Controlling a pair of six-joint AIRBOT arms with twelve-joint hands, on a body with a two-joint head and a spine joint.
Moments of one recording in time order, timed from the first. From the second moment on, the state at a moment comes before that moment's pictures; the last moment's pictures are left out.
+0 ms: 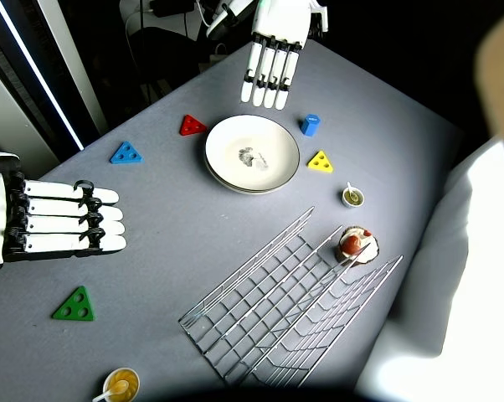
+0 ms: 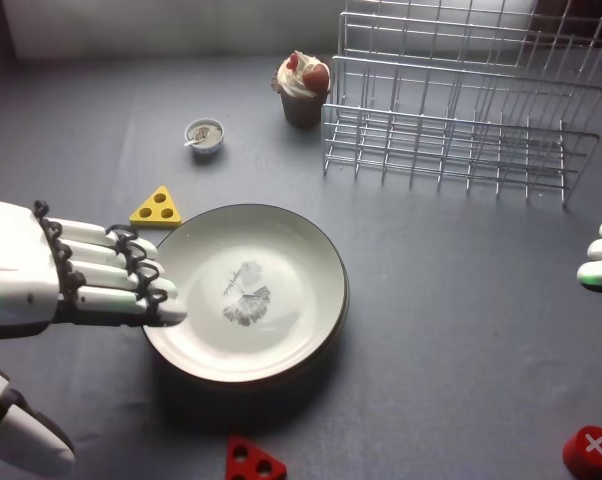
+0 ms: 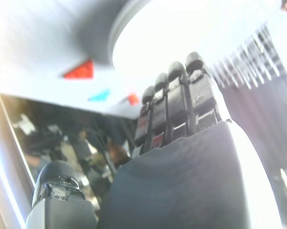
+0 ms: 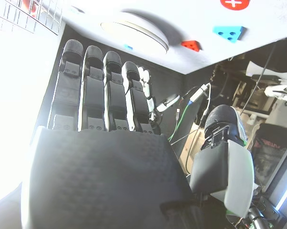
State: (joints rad) left arm 0.68 -0.73 1.13 1.20 -0.78 0.00; right arm -1.08 -0.63 1.01 -0.48 1.07 -0.63
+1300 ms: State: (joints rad) left arm 0.75 -0.85 1.19 1.20 -0.67 0.01; right arm -1.08 -0.63 1.02 -0.48 1.07 -0.65
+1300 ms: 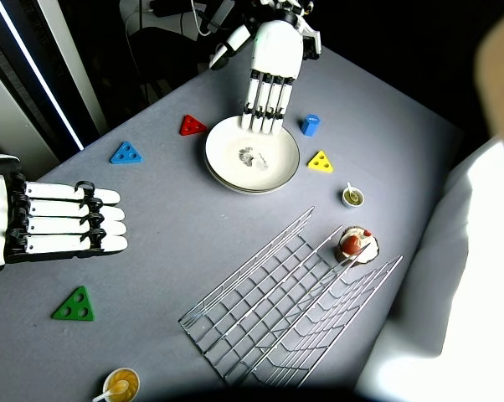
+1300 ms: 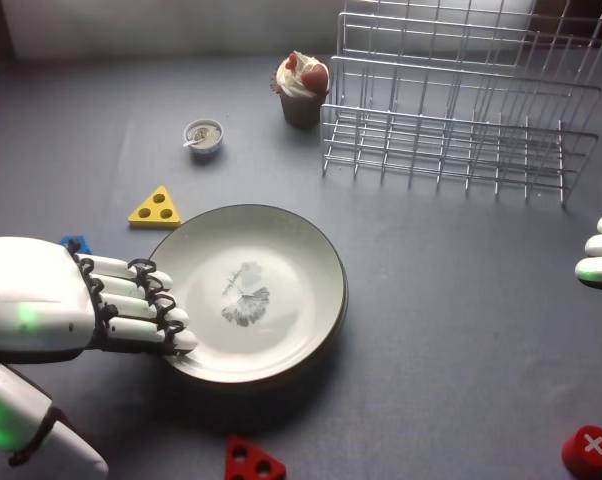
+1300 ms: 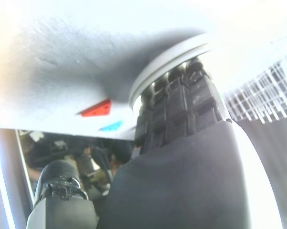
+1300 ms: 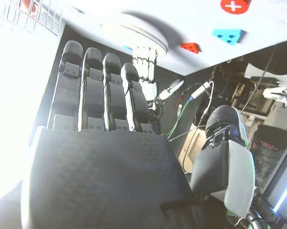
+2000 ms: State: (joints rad) left arm 0.77 -0.90 1.21 1.18 -0.66 0.01; right arm -0.95 -0.69 1.02 -0.57 0.93 -0.65
